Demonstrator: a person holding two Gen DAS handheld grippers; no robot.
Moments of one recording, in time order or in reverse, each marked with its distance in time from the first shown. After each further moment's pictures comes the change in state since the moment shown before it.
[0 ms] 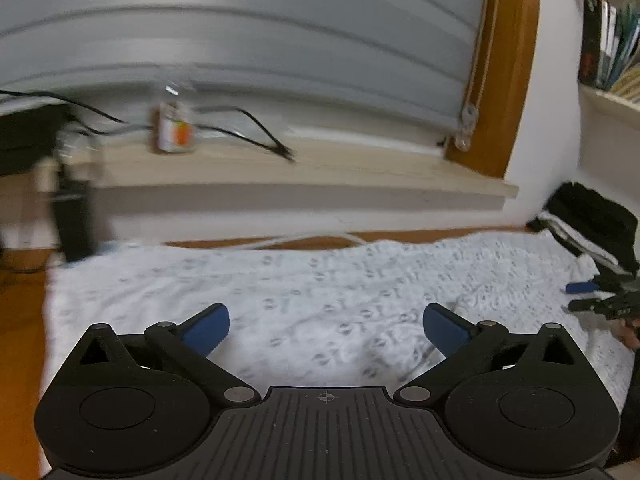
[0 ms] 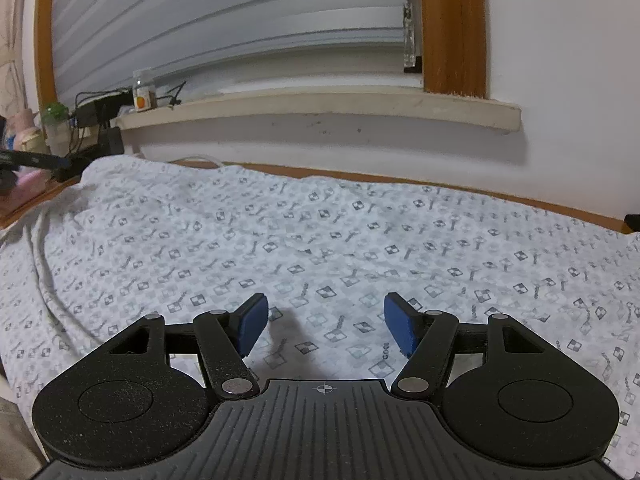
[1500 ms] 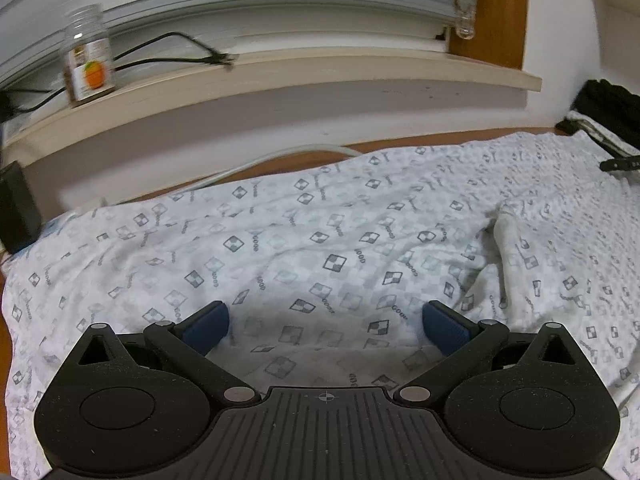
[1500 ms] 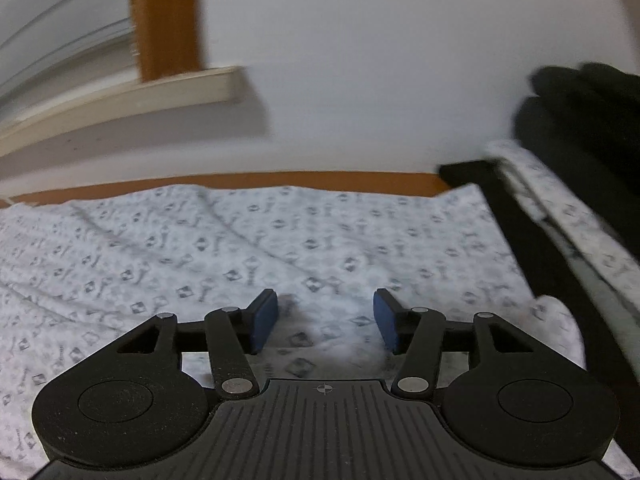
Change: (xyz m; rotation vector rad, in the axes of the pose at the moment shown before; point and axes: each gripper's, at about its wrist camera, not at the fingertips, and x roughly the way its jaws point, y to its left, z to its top) left arm 0.076 -0.042 -0.023 0.158 0.186 0.110; right arm -0.002 -0.165 0.012 0.206 0.095 -0.408
